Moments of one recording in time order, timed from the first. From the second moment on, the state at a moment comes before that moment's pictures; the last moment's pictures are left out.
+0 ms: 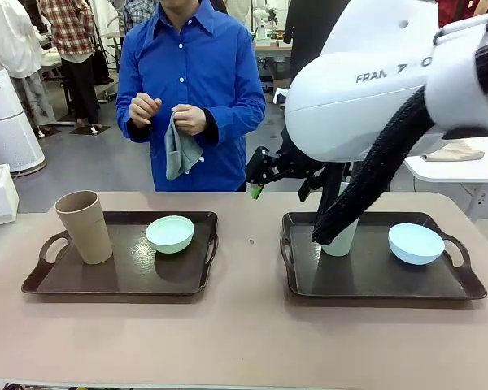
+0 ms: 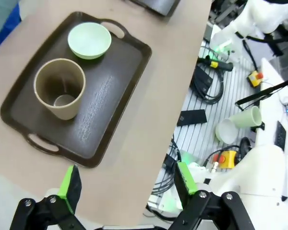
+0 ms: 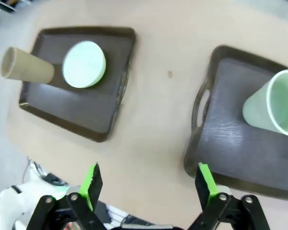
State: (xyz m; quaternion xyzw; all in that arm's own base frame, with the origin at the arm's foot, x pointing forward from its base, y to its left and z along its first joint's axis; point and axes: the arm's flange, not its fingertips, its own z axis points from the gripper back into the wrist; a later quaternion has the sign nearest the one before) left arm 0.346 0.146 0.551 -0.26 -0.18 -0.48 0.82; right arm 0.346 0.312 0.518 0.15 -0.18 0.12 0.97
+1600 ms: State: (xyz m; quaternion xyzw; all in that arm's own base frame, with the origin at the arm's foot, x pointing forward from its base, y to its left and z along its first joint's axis) left arm 0.455 0.146 0.456 -0.27 -0.28 -0.67 0.63; right arm 0.471 0.538 0.451 0.03 -0.14 0.21 0.97
